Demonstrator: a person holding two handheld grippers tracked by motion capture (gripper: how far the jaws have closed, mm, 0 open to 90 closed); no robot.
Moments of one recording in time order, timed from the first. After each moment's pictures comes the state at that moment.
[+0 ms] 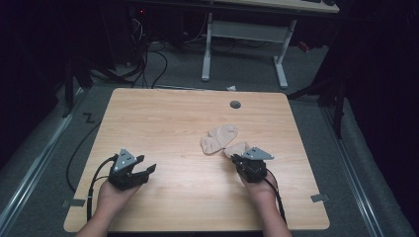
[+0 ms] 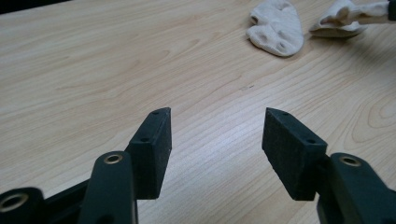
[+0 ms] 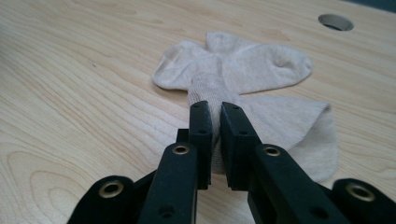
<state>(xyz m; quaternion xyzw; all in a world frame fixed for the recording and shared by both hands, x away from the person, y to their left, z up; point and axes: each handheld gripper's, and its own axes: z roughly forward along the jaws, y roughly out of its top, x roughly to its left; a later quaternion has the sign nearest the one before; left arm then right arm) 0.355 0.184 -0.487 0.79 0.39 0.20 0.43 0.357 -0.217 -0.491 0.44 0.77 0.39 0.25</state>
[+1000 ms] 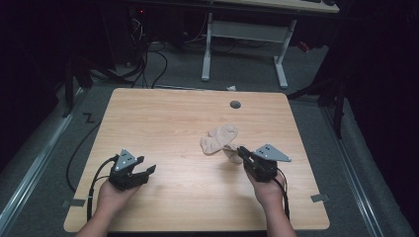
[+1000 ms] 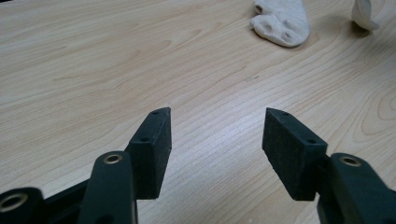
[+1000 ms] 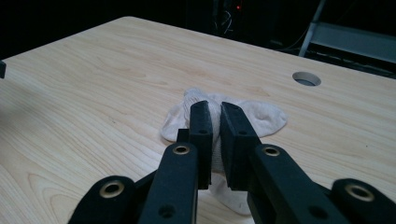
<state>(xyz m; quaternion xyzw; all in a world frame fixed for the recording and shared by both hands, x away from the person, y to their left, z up) 0.356 0.186 -0.493 0.79 0.39 0.20 0.43 0.338 -0.229 -0.448 0.43 0.72 0.46 0.28</state>
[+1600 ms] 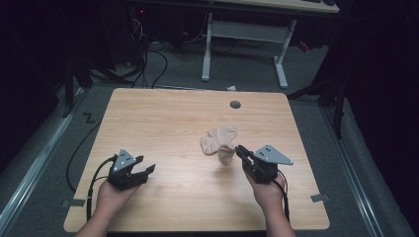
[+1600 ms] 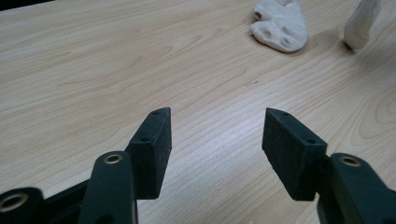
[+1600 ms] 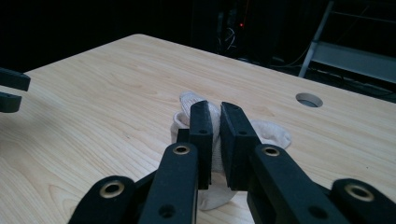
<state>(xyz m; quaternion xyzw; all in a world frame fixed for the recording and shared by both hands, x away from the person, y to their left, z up) 0.355 0.188 -0.491 0.79 0.39 0.20 0.44 0.326 -0.221 -0.432 0.41 0.72 0.48 0.30</state>
